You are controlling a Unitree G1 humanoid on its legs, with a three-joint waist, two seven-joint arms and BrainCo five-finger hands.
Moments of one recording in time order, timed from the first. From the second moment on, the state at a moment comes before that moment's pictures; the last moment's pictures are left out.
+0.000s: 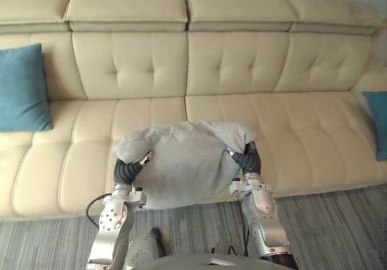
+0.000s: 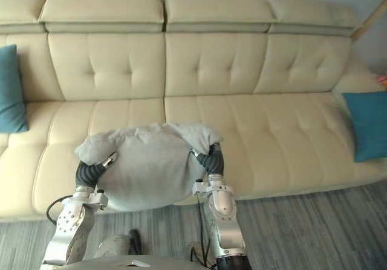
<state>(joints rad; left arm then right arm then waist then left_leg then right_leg) 0.28 0.09 -0.11 -0.15 -0.27 -0.12 0.12 0.13 -0.02 0.11 -0.06 0.11 -0.14 -0.07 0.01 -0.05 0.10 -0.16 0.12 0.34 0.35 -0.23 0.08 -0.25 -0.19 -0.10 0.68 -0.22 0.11</state>
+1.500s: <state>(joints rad) -1.14 0.33 -0.08 0.52 -0.26 -0.19 0.44 -1.20 -0.26 0.02 0.41 -0.04 -0.08 -0.47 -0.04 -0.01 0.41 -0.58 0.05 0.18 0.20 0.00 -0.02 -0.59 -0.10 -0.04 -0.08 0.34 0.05</state>
